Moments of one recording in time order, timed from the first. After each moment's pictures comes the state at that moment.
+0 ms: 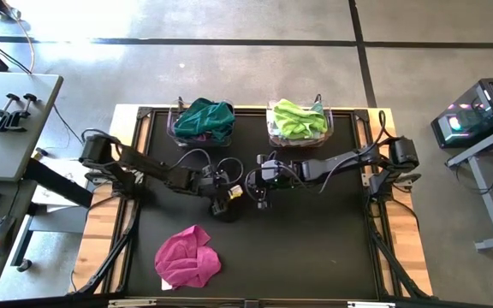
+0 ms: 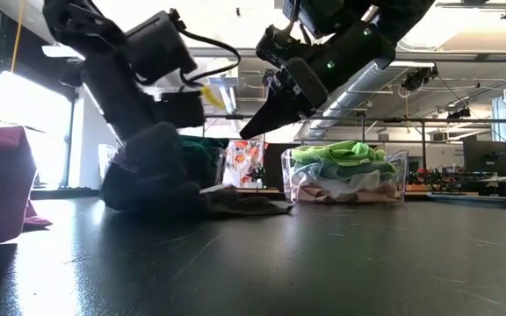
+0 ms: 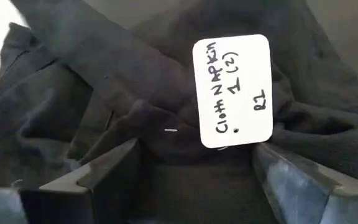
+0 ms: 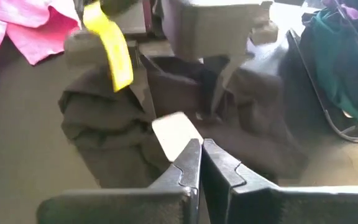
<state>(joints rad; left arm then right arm) -0.08 1.71 0.70 -0.08 -0.25 -0.33 0.04 1.75 1.02 0.09 0.10 -0.13</state>
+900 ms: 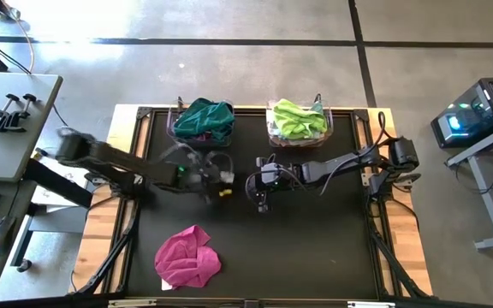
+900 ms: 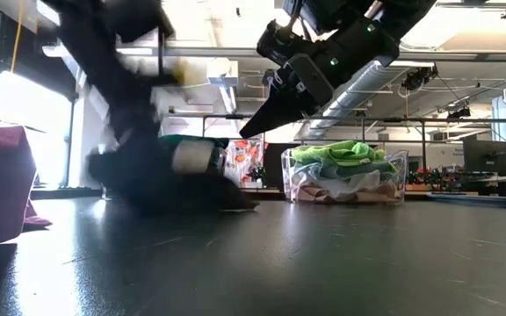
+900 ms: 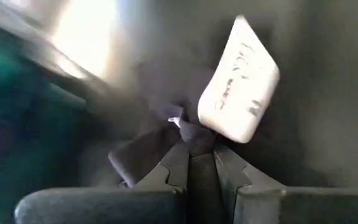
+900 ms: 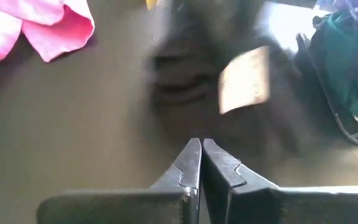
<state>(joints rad) -0.12 1.47 0.73 -0.33 -0.53 -0.25 0.06 1.75 1.02 0.09 0.10 -0.14</state>
